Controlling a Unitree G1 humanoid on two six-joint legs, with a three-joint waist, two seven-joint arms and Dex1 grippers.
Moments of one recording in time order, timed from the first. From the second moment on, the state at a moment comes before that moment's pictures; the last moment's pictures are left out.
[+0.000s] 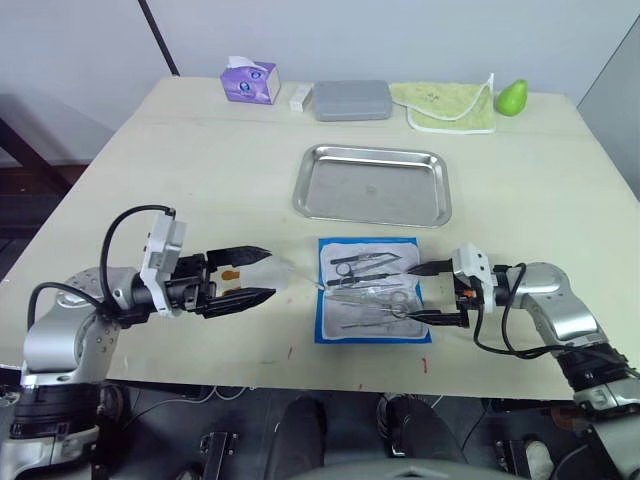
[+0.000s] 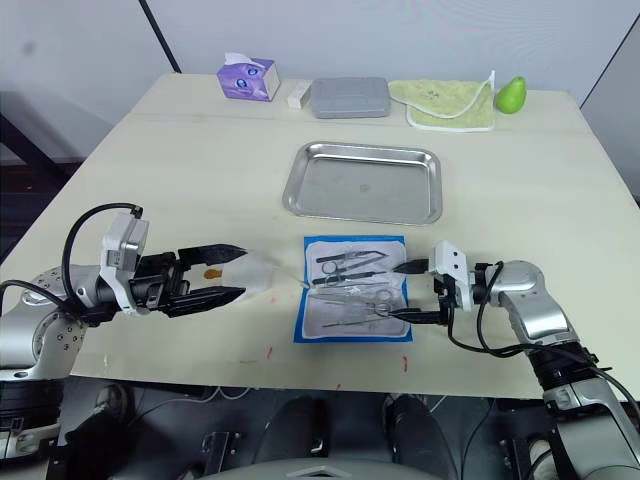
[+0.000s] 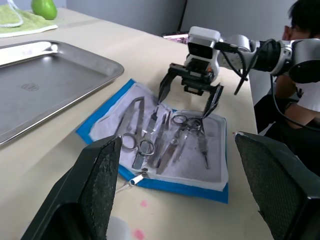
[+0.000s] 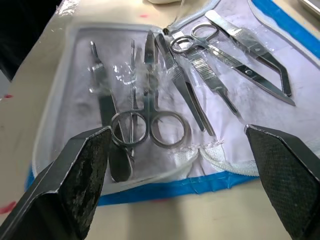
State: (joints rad) left arm -0.15 0.81 0.25 -0.10 -0.69 0.44 -1.41; right arm -0.41 -0.56 0.20 0.26 0.29 0.04 1.32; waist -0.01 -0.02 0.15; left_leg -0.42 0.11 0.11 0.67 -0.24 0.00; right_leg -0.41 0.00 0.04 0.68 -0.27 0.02
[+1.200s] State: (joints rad) left arm -0.24 0.80 0.14 0.03 -0.62 0.36 -1.45; right arm -0.49 -0.50 0.22 0.49 0.23 -0.14 1.38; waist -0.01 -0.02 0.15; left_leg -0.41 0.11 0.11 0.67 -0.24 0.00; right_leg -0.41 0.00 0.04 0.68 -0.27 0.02
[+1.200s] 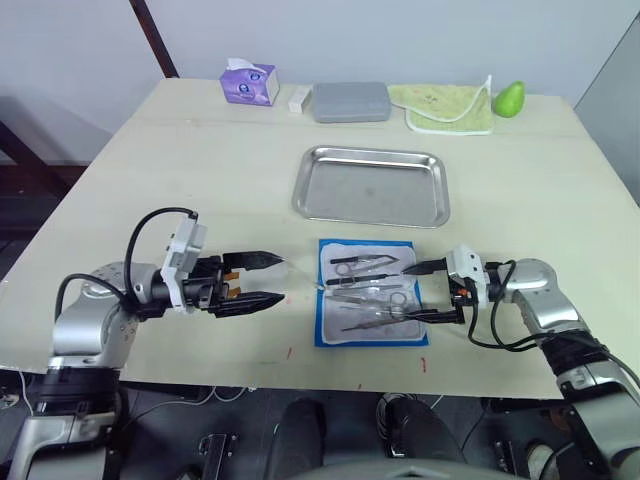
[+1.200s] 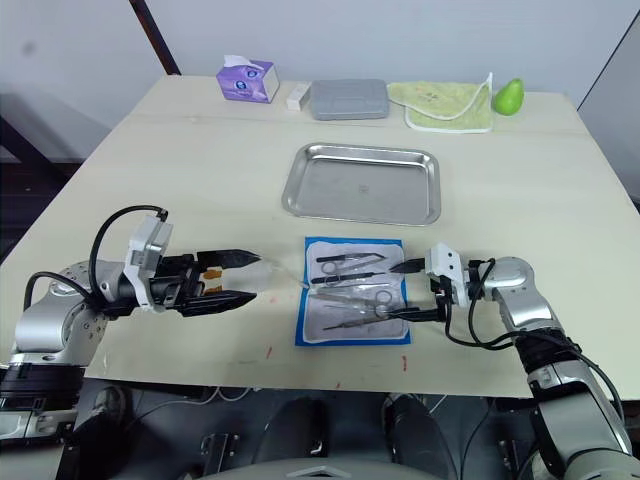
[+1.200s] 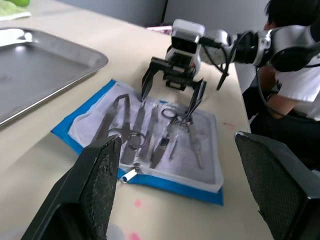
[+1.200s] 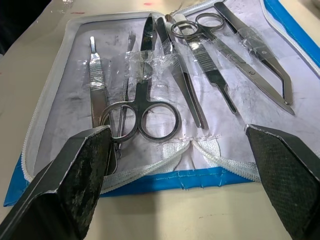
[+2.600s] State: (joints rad) left arm -0.71 0.52 -0.28 0.42 -0.10 0.17 -1.26; right arm -0.45 -0.50 0.23 0.40 0.22 -0.06 1.30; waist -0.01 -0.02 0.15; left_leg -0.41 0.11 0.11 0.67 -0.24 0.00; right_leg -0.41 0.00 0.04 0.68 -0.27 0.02
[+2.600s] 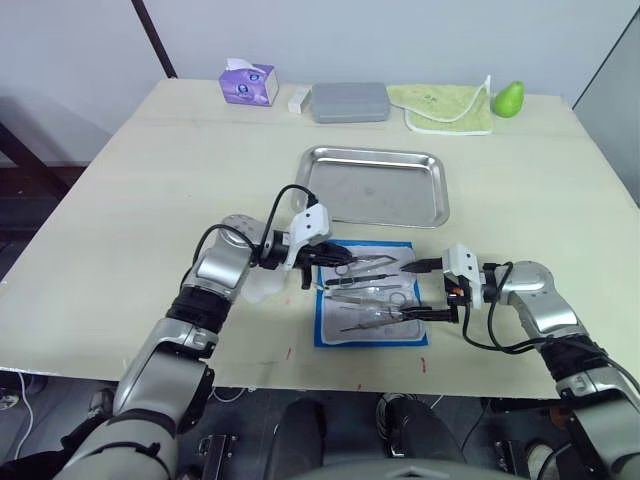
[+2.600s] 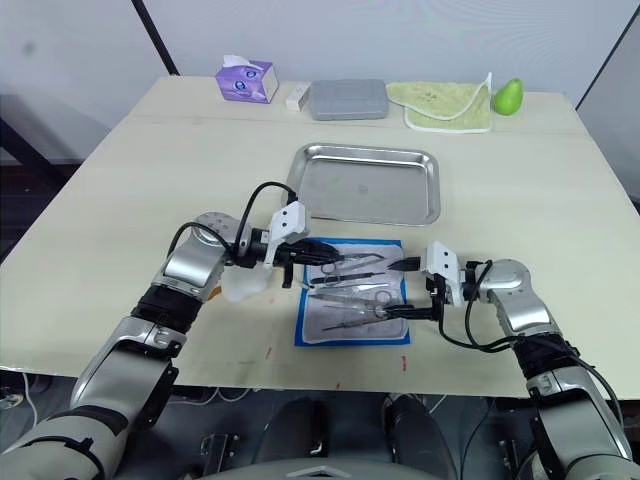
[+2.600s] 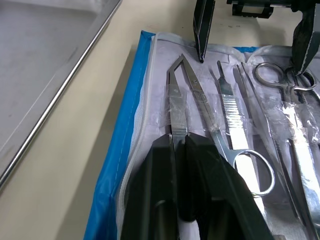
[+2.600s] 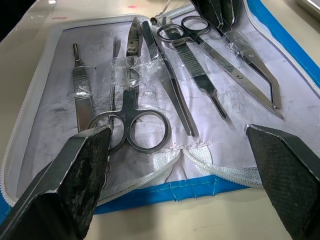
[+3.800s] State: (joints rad) left arm -0.71 0.50 -0.28 0.41 -0.07 0.17 -1.24; right arm -0.44 -0.50 0.23 0.37 0.22 -0.03 1.28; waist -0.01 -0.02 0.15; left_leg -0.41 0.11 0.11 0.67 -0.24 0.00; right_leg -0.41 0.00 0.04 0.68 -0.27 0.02
